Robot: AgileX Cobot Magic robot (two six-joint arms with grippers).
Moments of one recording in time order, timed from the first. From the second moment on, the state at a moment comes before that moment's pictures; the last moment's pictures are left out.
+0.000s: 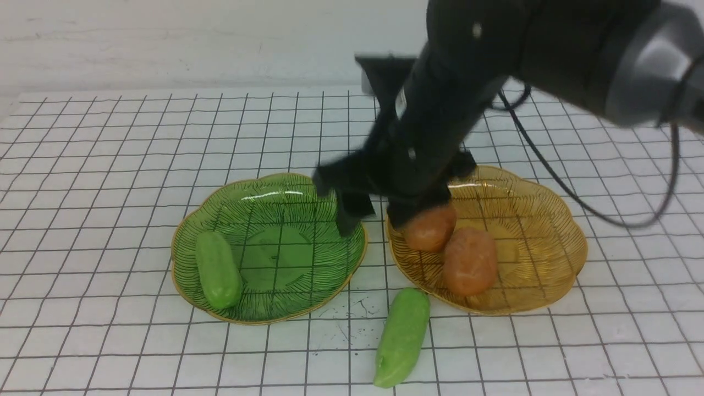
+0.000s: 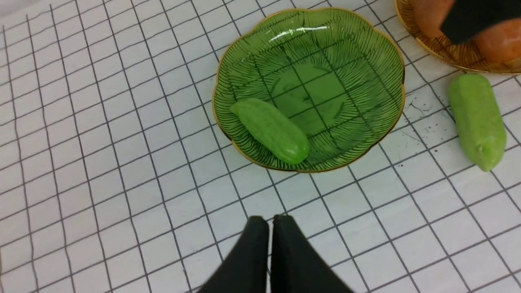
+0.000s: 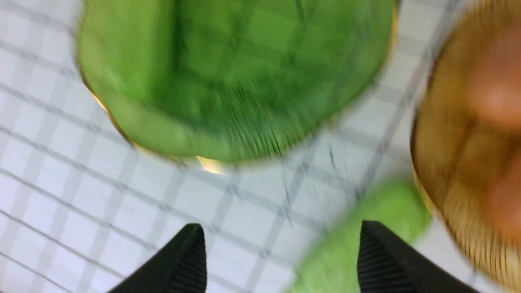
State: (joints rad) right arm 0.68 1.87 -1.70 0.15 1.24 0.30; left arm -0.45 0.81 -1.23 0.20 1.27 -0.01
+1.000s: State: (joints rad) right arm 0.71 2.07 -1.53 0.21 1.20 0.39; left arm -0.45 0.80 -1.18 0.20 1.23 -0.01
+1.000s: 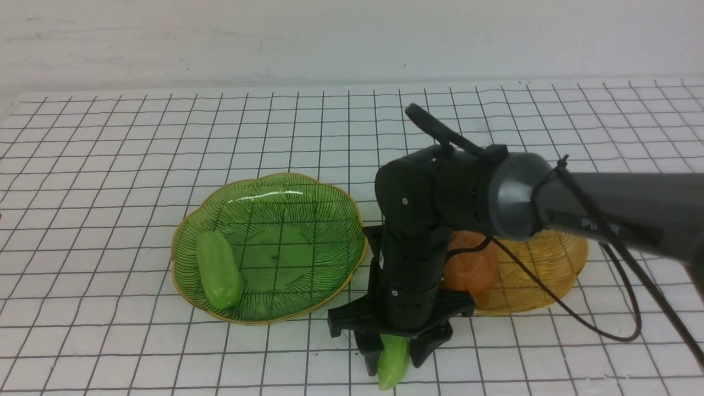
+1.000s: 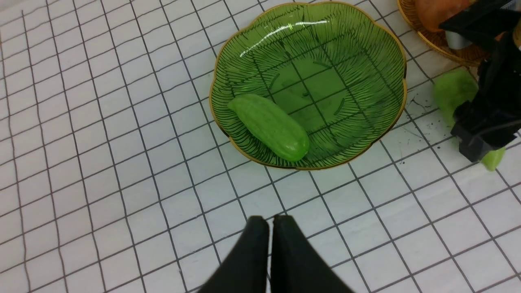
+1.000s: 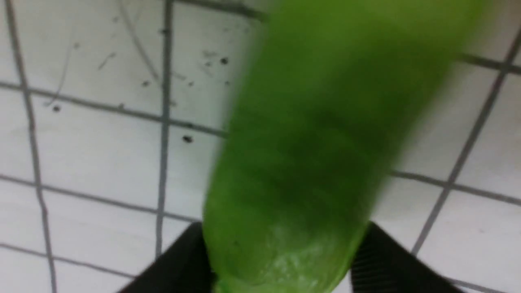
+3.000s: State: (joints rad) right arm 0.74 1.36 -1.90 -0.22 1.26 0.31; left arm -0.45 0.64 -1.18 0.20 1.26 -0.06
